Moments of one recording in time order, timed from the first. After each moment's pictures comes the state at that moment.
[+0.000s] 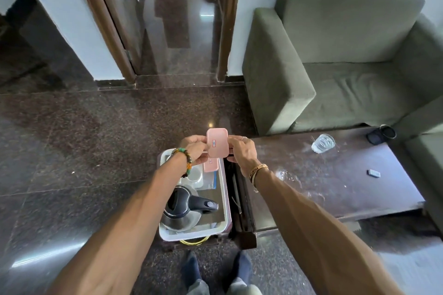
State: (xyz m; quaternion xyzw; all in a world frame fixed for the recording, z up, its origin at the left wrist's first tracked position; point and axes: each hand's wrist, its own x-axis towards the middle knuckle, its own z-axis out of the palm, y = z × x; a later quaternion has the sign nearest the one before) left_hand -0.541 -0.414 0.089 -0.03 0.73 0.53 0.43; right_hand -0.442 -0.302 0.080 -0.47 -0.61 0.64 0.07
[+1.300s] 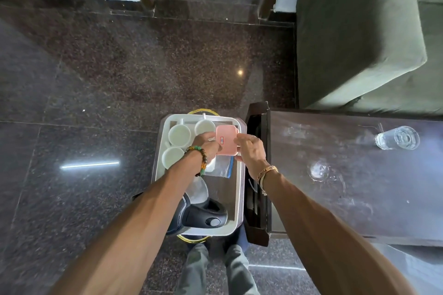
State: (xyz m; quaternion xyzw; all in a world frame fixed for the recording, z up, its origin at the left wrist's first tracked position) left_hand -0.583 -0.381 -0.115 -0.14 0.78 0.42 0.45; right_hand -0.498 -0.272 -0.112 -0.48 -0.61 0.63 -0.08
